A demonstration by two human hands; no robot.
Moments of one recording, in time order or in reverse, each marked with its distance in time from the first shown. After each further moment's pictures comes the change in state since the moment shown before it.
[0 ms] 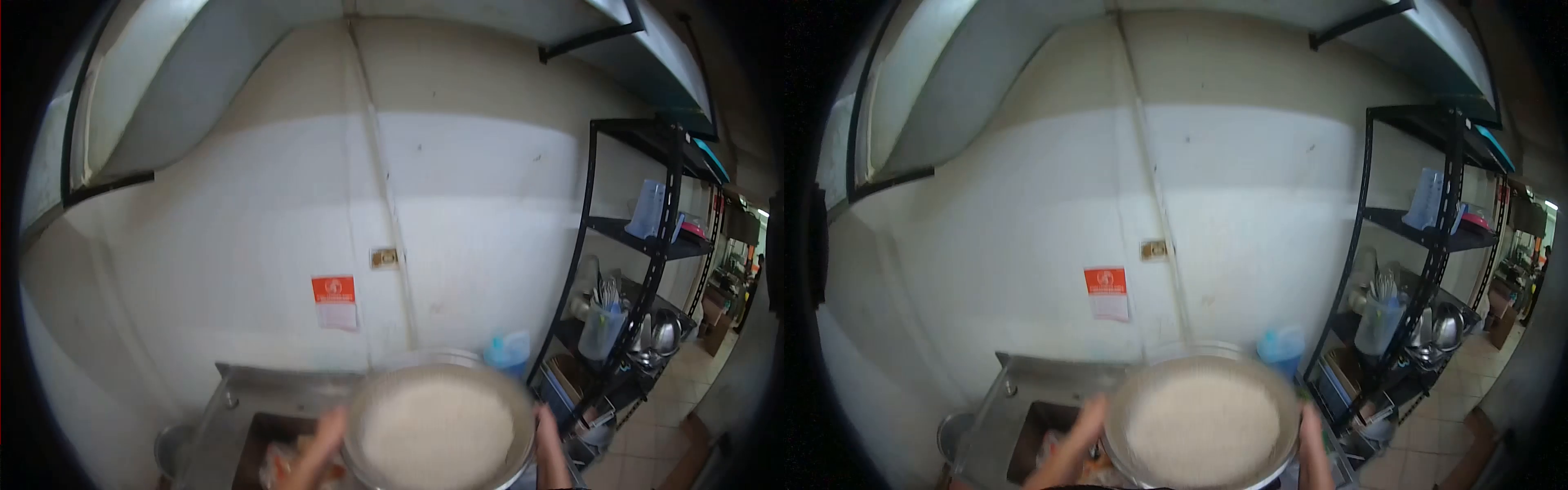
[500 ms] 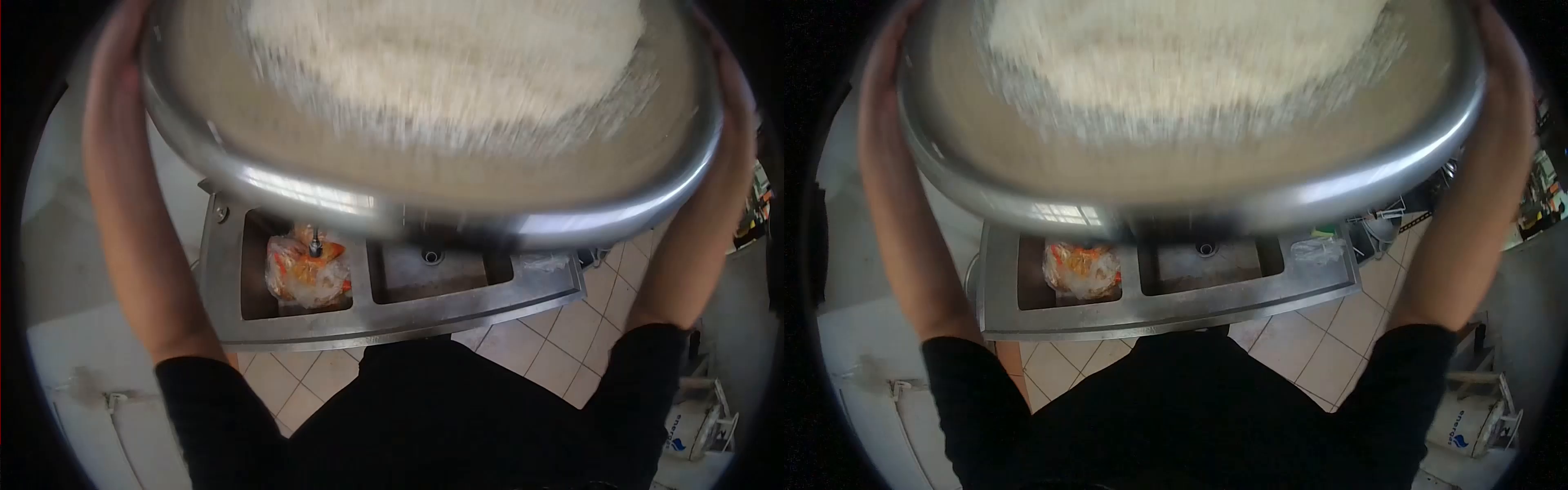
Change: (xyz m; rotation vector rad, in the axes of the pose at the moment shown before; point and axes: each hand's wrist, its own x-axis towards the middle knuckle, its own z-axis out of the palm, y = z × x) left_hand -0.002 0.313 -0.182 -0.604 -0.060 0.504; right_hand -0.030 -0.385 0.044 -0.384 -0.240 -0.764
